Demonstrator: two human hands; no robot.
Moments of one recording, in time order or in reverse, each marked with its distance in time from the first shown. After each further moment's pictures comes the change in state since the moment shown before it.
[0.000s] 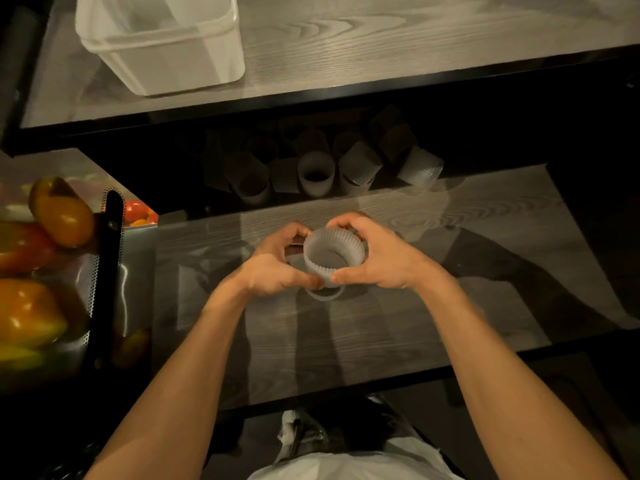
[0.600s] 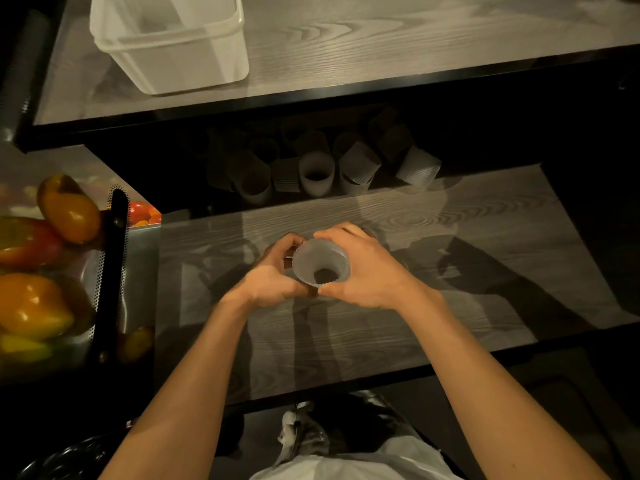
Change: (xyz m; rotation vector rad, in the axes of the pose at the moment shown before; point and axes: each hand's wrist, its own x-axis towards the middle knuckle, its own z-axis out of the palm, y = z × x) left_hand -0.017 -0.022 0.009 0.036 0.049 -0.020; right_hand -0.014 -0.011 0.034 -0.311 0.067 0.008
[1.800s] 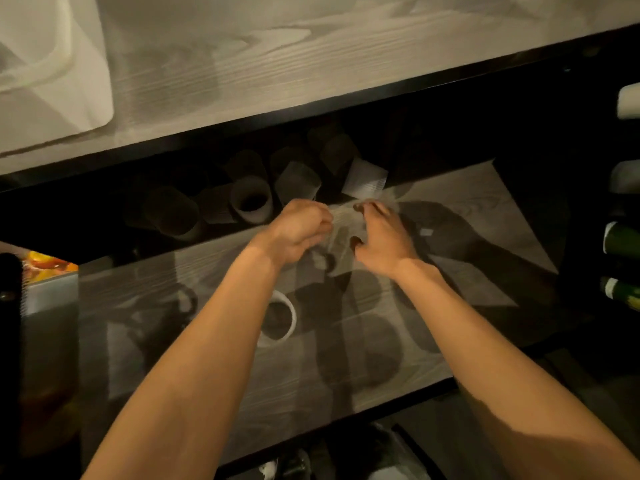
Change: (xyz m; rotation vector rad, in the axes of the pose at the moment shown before) left_hand 0.164 0.122 0.076 -0.370 -0.055 -0.376; right_hand 0.047 0.127 -0.077 -0.217 0.211 0.416
